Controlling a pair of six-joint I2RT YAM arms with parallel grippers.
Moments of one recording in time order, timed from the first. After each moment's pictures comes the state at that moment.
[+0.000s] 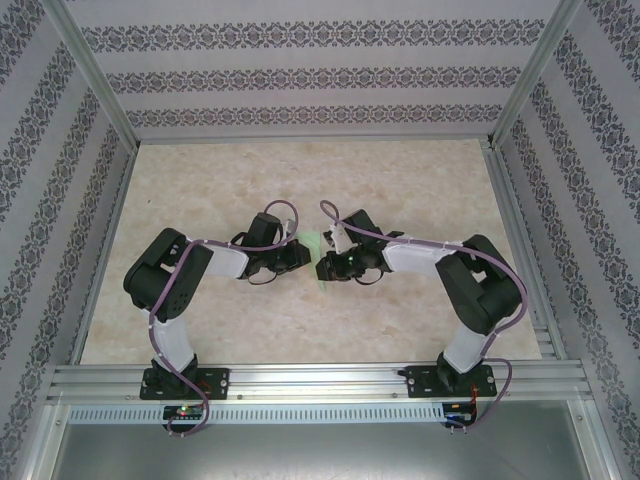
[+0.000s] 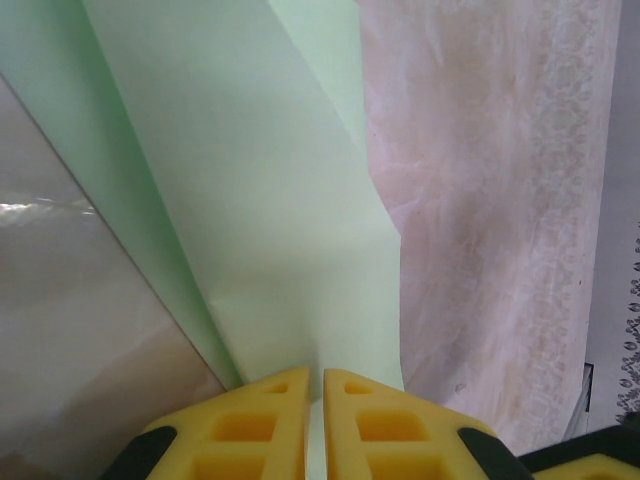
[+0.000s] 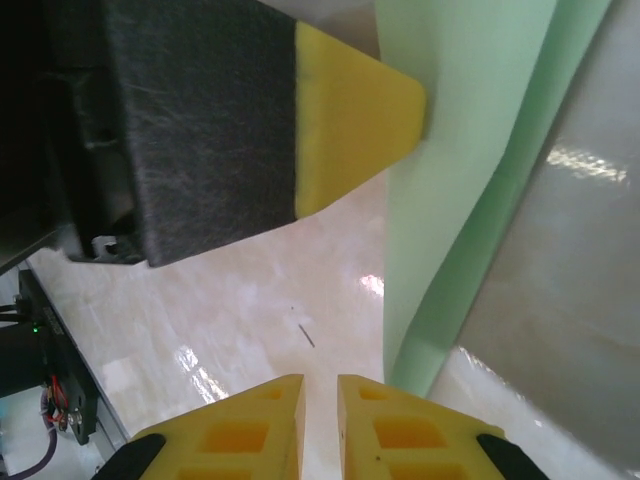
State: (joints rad) left arm -0.51 1.86 0.79 0.27 0.53 -0.84; right arm 0.61 1.75 0.90 -0.19 -0.61 0.46
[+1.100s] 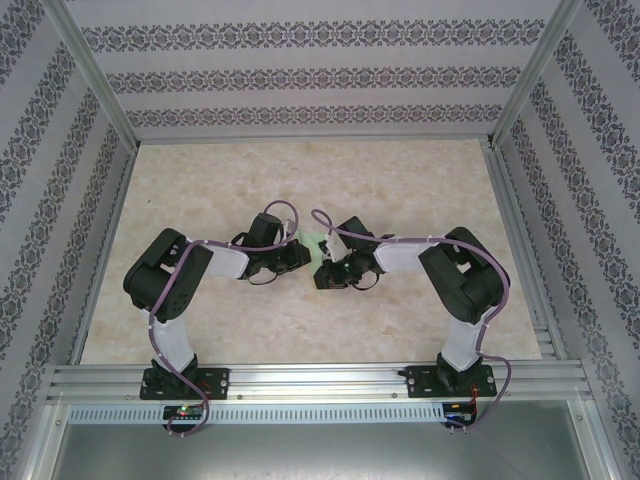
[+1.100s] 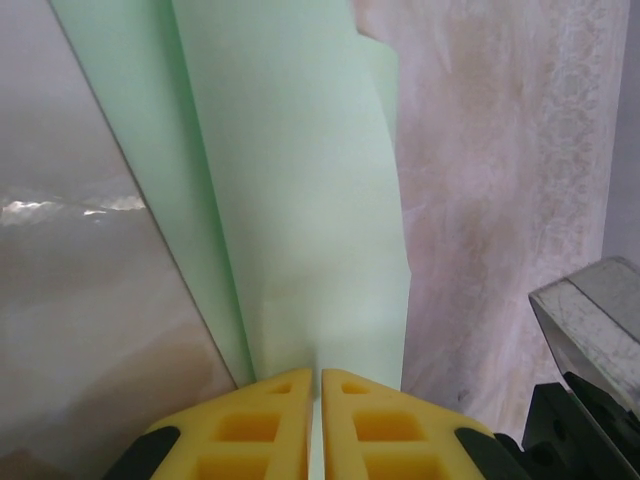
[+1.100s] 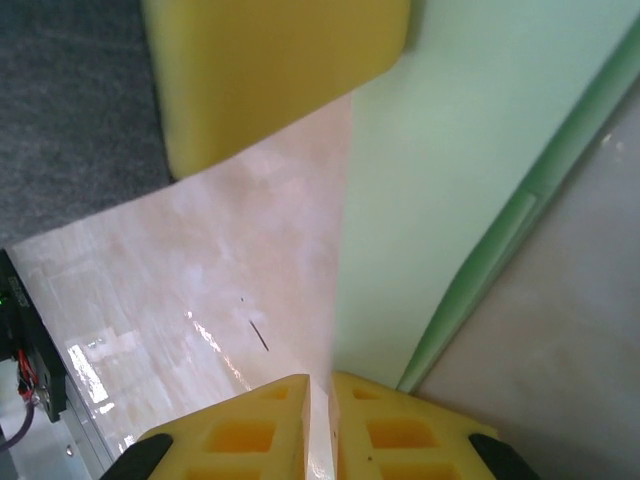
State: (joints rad) left arm -0.51 1.85 0.79 0.27 0.51 -0.86; right arm 0.64 1.84 0.90 -0.20 -0.64 0.40
